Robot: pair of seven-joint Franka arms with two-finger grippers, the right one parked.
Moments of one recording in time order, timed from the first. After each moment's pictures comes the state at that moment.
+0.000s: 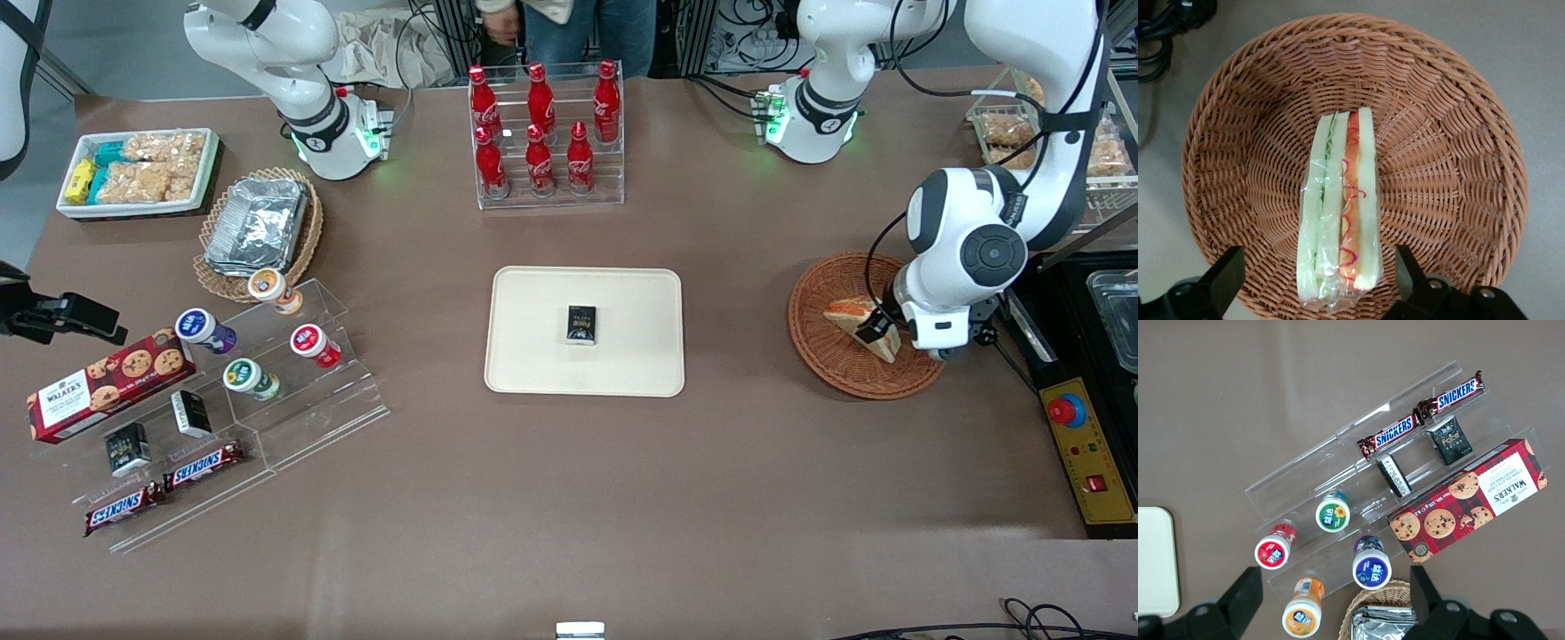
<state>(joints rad) 0.10 0.13 -0.13 -2.28 0.16 2.23 -0.96</state>
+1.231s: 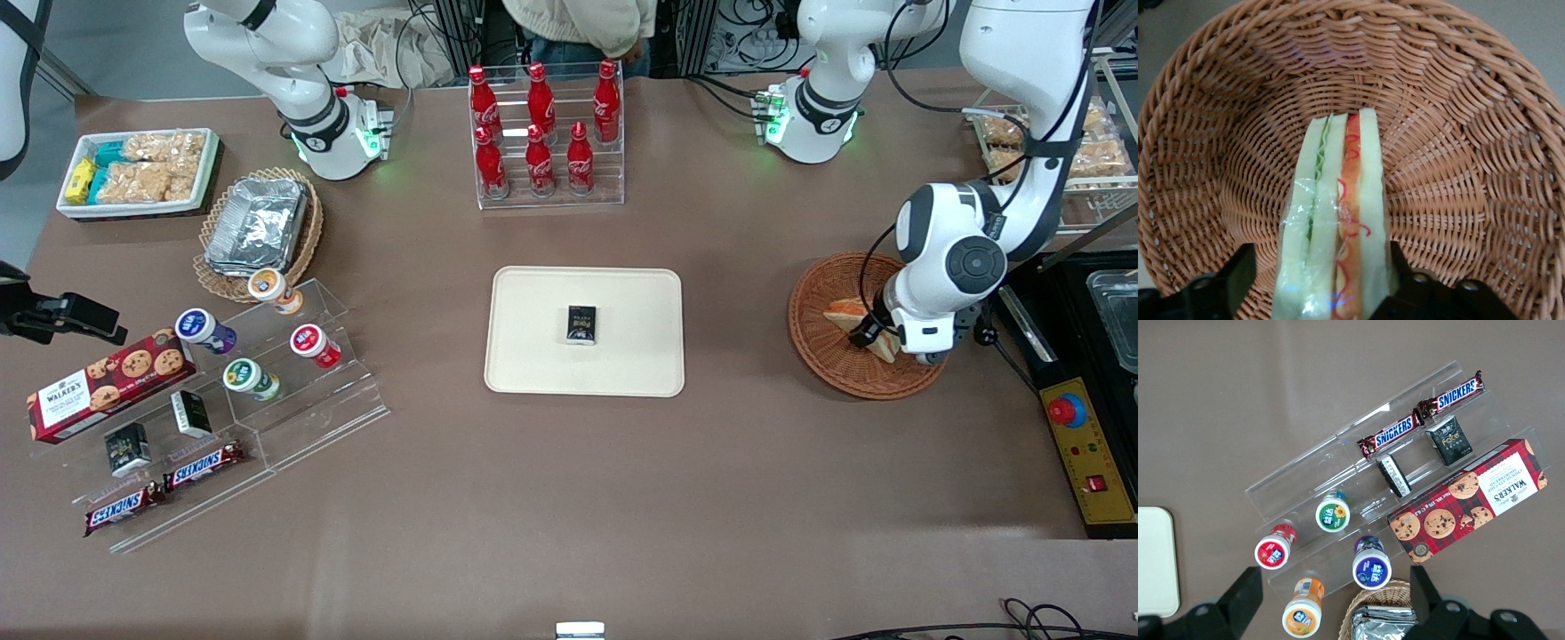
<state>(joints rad) 0.14 0.21 -0.13 -2.34 0.18 2.38 -0.96</state>
